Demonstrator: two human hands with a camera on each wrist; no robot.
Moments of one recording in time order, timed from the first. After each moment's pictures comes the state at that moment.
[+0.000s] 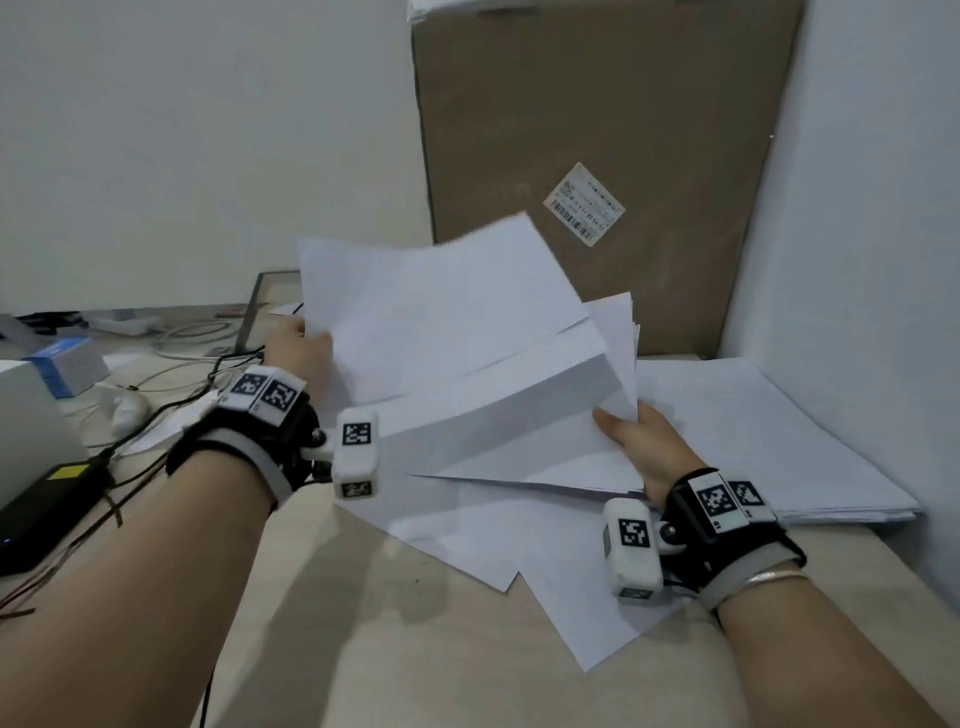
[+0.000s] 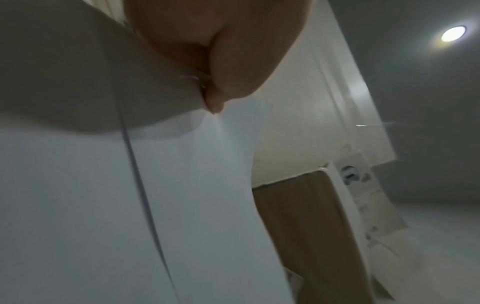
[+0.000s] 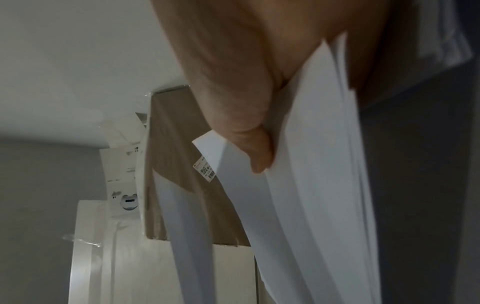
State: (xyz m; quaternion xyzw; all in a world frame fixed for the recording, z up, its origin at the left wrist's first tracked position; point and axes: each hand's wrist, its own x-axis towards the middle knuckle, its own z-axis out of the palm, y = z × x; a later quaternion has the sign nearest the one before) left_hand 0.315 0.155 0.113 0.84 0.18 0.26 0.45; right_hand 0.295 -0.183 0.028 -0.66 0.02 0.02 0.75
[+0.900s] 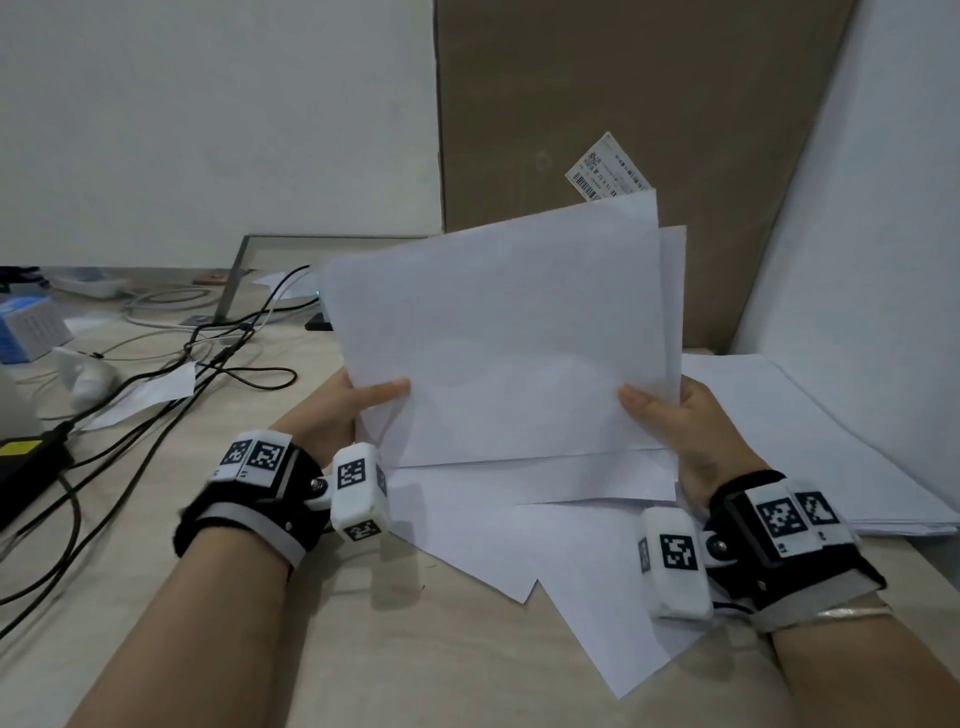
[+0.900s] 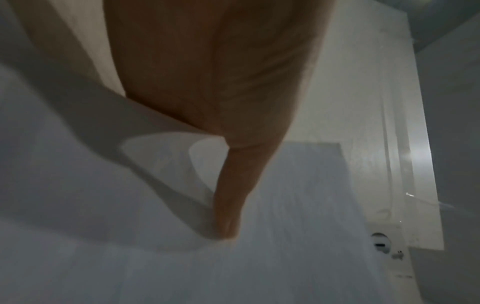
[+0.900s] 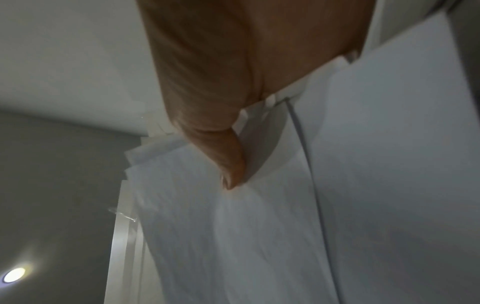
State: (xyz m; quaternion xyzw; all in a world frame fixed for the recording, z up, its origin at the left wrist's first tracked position) left_hand 0.314 0.153 0.031 0.68 -0.01 -0.06 0.73; right_hand 0.283 -0.183 0.042 -0.68 -0.06 -0.05 0.73
